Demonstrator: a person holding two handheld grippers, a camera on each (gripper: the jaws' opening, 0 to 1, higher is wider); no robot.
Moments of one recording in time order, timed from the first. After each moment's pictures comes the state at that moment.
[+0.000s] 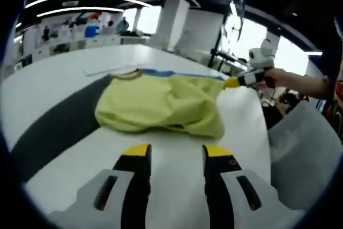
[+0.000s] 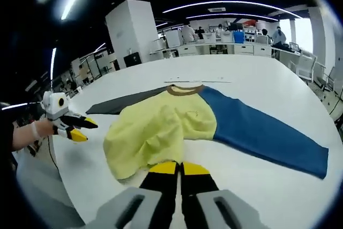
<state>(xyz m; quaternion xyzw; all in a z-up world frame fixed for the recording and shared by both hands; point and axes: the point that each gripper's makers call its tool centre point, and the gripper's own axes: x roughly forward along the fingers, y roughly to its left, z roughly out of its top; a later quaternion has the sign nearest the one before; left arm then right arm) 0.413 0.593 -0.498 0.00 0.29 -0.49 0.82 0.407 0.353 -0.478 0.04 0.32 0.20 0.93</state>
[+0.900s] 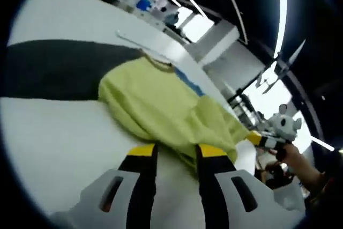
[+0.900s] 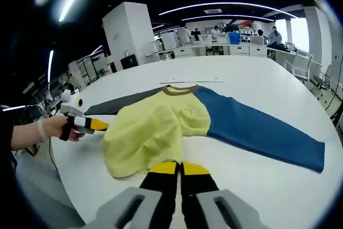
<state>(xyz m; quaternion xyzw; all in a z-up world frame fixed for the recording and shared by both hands) 0.456 0.571 -0.515 -0.27 0.36 -0.37 0.81 0.401 0.347 -0.481 0.04 0.32 0.19 0.93</state>
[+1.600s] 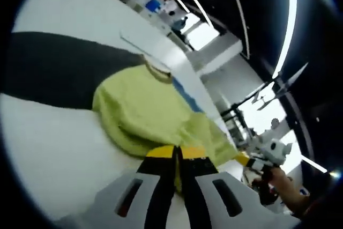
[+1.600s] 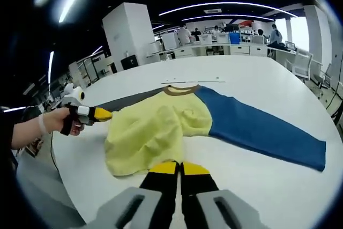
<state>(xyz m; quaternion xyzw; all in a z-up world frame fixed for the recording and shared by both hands) 0.477 0.566 -0.473 -0.31 0.34 -0.36 0.81 0.401 0.350 -0.481 0.05 0.32 0.19 0.93</state>
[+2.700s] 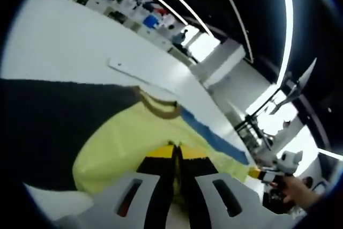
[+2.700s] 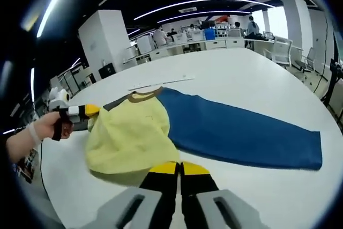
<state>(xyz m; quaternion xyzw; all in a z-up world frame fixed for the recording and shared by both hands) 0.552 0.532 -0.487 -0.24 0.31 -0.34 0.86 0.448 0.286 -0.510 0.09 0.33 0.11 0.93</state>
